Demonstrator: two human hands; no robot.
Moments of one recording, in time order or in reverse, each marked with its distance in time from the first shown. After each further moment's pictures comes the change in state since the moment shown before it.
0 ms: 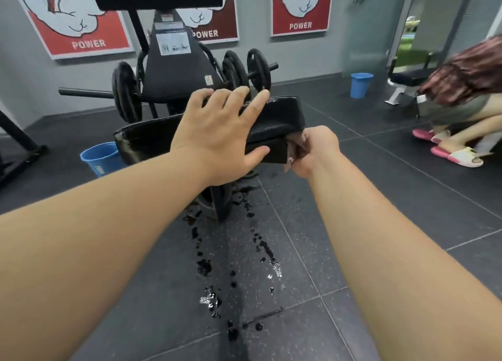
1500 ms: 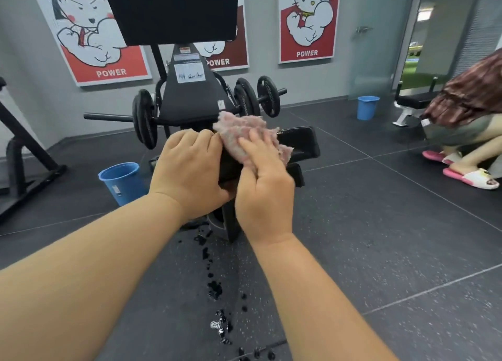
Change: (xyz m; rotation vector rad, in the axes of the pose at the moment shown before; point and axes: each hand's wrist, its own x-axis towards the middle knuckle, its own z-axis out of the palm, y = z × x) left_hand -0.043 -0.045 -0.006 -0.218 0.047 -0.129; right_hand -0.111 0.079 0.058 -0.542 -0.105 -1.143
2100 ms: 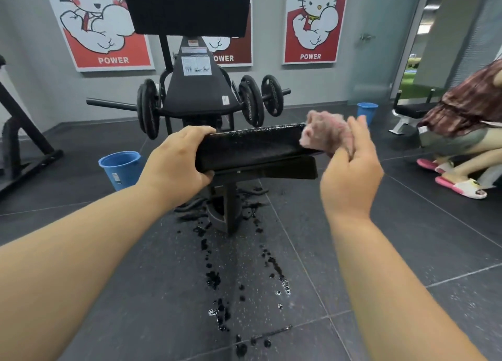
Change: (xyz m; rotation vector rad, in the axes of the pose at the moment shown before) left_hand -0.041 -0.050 0.000 -0.483 -0.006 -0.230; right_hand 0.020 0.010 -0.059 -0.192 0.251 0.153
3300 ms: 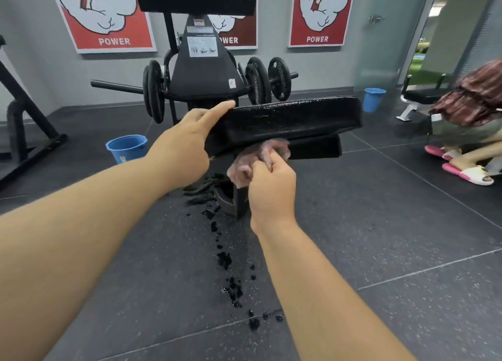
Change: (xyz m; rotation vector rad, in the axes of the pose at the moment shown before) left_hand -0.017 -0.028 -0.020 0.025 -0.247 -0.106; right_hand -0.116 -0.044 0.090 0.522 -0.340 0.622
